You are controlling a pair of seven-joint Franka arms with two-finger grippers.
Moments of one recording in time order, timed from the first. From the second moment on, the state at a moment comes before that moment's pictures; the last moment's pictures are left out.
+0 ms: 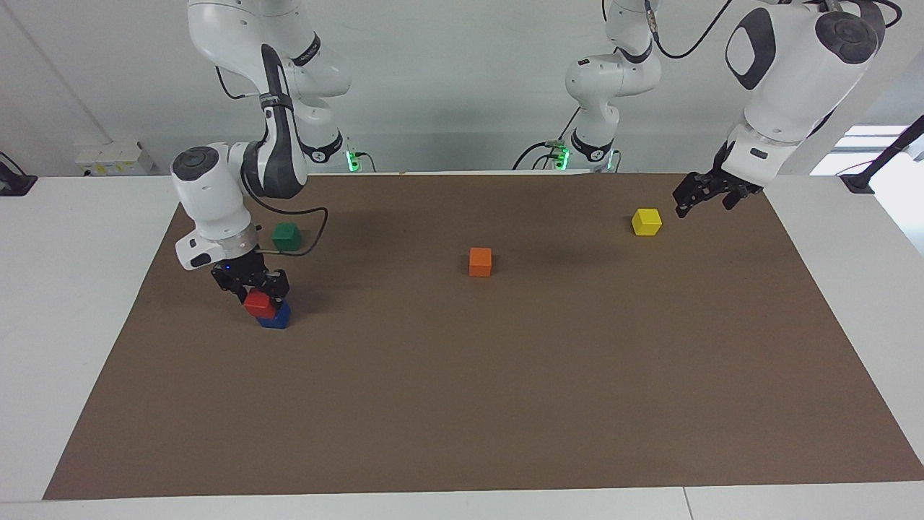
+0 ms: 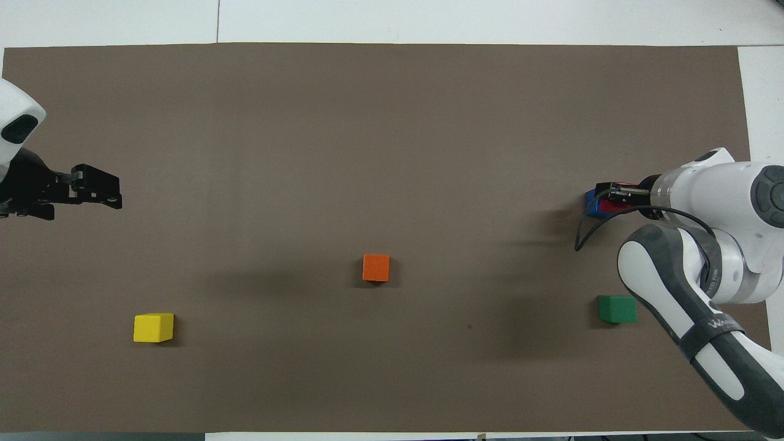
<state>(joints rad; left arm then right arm) 0.09 0.01 -0.15 -1.66 0.01 1.58 -0.15 -0.03 0.10 -0.02 -2.23 0.01 2.50 0.16</state>
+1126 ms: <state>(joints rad) 0.09 0.01 -0.14 -1.66 0.01 1.58 -0.15 -0.02 0.00 -0.01 -1.81 0.03 1.80 0.13</state>
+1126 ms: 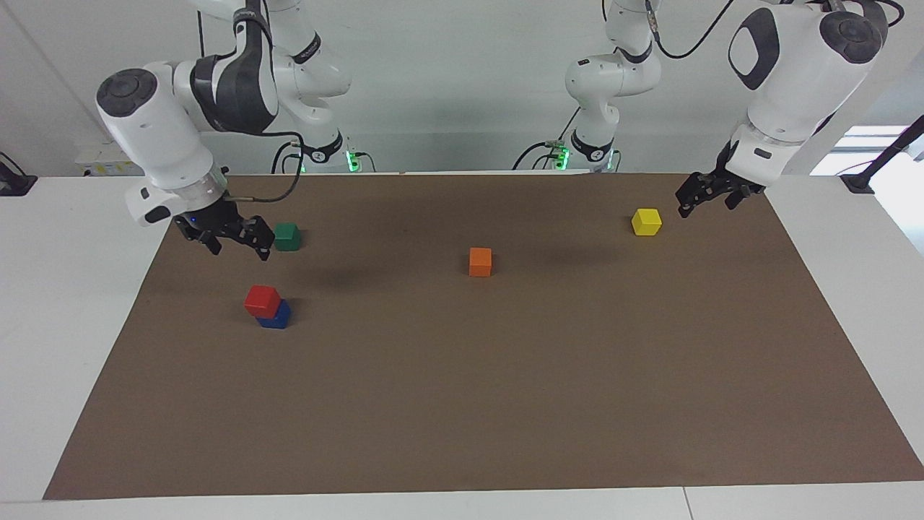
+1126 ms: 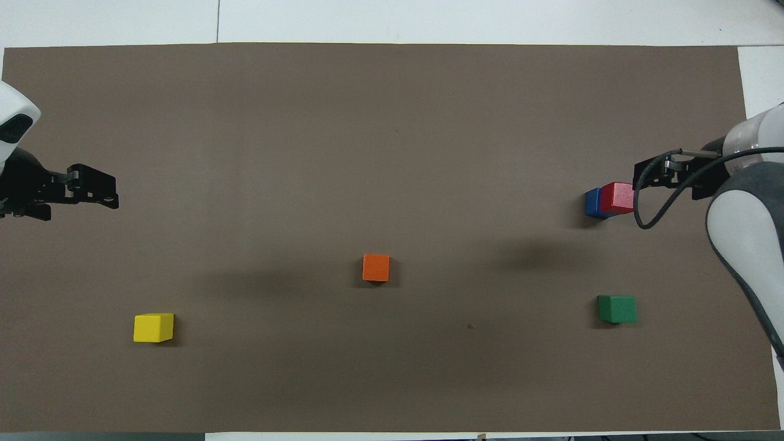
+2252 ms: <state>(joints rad) 0.09 0.00 -0.14 -1.66 0.01 1.58 -0.15 -0.03 -0.01 -0.01 -1.68 0.01 1.61 0.05</state>
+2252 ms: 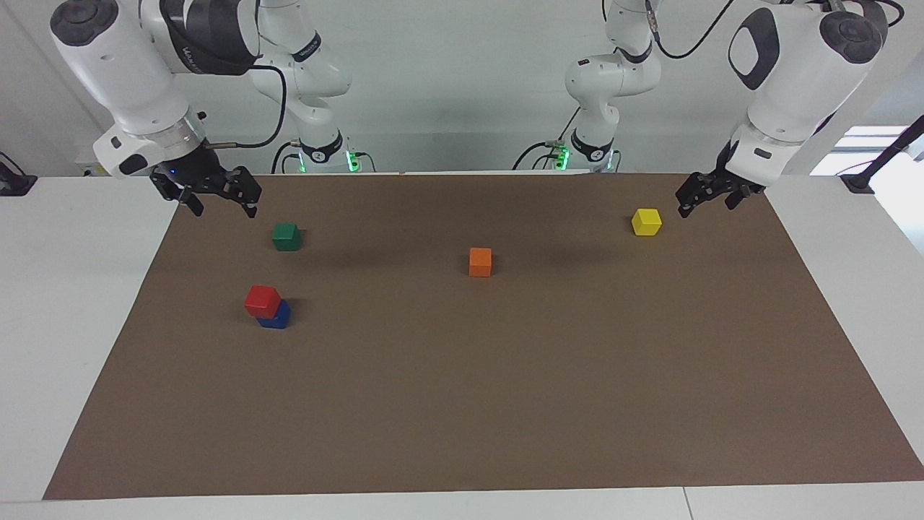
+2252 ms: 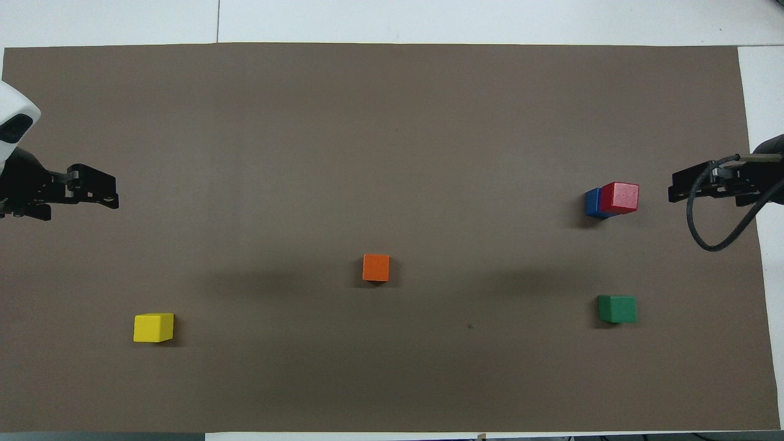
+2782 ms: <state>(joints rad) 0.09 0.00 -0.14 -1.66 0.01 1.58 -0.15 -0.03 -0.01 -0.01 -1.68 0.00 1.62 0.04</state>
